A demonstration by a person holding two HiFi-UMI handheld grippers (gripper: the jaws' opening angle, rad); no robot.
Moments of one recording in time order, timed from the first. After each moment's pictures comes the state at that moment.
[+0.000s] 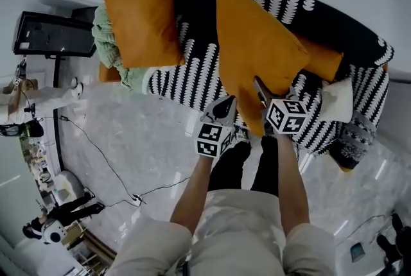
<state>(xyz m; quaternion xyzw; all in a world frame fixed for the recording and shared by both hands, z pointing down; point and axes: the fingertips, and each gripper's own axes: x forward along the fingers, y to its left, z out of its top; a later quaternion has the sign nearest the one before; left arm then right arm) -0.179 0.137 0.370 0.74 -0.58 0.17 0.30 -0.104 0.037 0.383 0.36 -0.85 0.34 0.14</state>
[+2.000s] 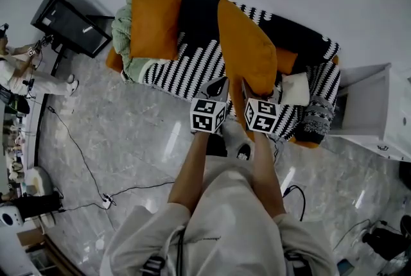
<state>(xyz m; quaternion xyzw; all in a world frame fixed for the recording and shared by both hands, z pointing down) -0.042 0.262 0.159 0.75 -0.63 0.09 0.18 0.045 0.214 0.174 0.45 -0.87 0.17 0.11</state>
